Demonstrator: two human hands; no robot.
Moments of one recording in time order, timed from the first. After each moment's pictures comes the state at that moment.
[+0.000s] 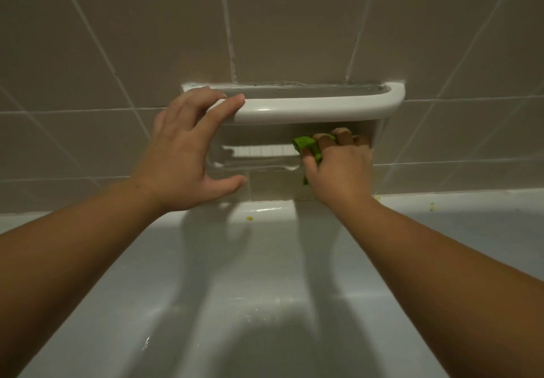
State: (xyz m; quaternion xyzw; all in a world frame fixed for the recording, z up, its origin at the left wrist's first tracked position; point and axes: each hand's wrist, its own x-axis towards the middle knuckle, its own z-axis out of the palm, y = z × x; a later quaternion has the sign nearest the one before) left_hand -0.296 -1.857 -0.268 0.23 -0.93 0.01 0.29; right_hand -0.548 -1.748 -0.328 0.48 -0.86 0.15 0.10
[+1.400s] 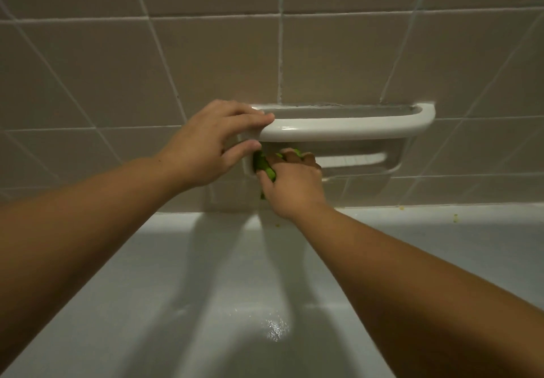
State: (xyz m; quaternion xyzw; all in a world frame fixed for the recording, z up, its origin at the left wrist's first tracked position) left_hand -0.272 -1.890 -0.223 0.18 -0.95 -0.05 0.23; right_hand -0.435 -1.800 -0.313 0.58 -0.80 0.14 -0.01
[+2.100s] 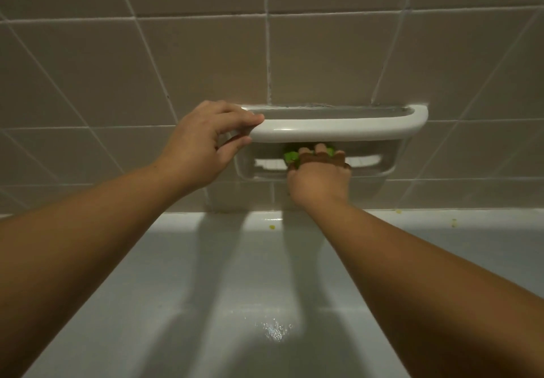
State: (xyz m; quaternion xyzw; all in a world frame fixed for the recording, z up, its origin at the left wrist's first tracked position) left_hand -0.283 -1.880 -0.233 0.24 -0.92 -0.06 0.31; right_hand -0.480 -1.791 -0.307 0.49 -0.86 0.12 -0.01
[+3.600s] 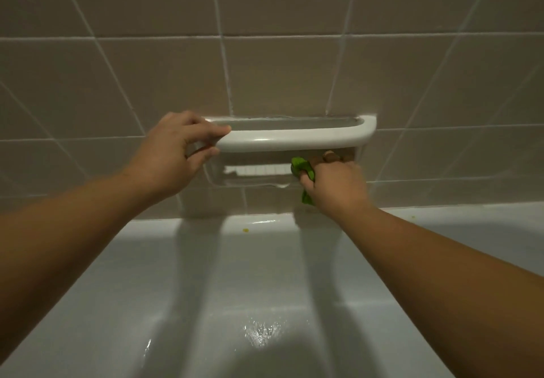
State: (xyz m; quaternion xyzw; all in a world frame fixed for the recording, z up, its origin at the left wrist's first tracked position) left_hand -0.291 -1.869 -0.223 0.27 -0.92 -0.07 0.29; right_hand -0.565 -1.736 -0.305 0.55 -0.83 0.06 0.09
